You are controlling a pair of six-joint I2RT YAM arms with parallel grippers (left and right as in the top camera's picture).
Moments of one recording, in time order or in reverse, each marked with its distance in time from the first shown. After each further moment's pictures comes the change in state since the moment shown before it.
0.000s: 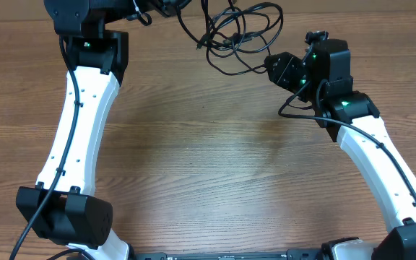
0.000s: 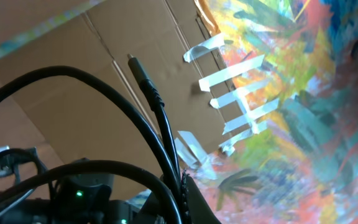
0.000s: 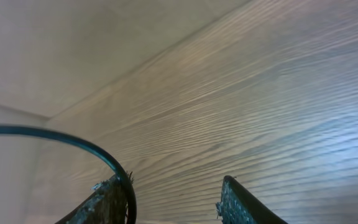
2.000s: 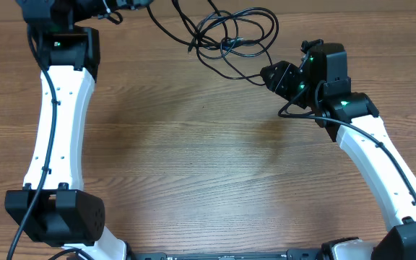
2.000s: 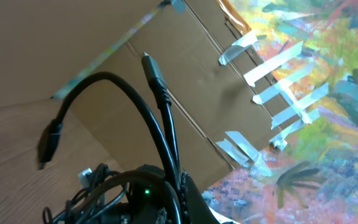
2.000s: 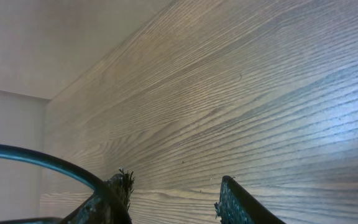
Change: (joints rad) left arm 0.145 0.000 0.000 -0.156 0.082 0.338; right arm 0.000 0.005 0.000 -0.120 -0.045 0.042
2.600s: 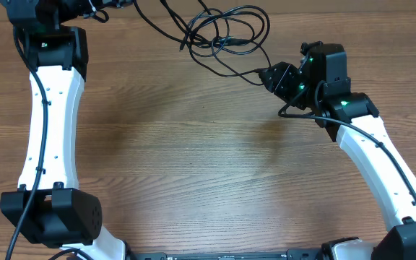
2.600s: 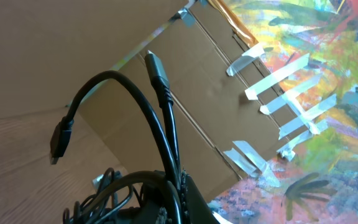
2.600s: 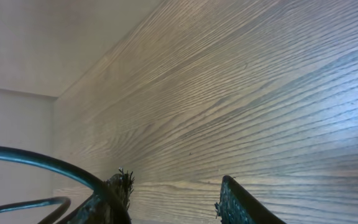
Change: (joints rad) left arm 0.056 0.000 0.000 -0.002 0.000 0.000; right arm 0.000 0.000 0.000 -0.013 -0.037 0.040
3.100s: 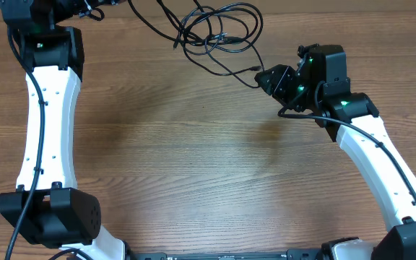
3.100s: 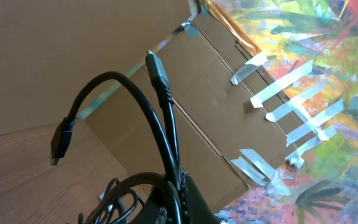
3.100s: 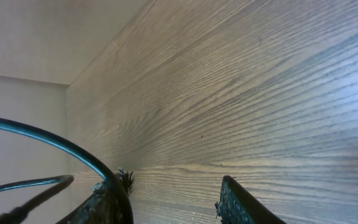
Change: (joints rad) left arm 0.017 0.000 0.000 0.000 -0.032 0.034; right arm 0.000 0.000 0.000 -0.026 -0.073 0.030
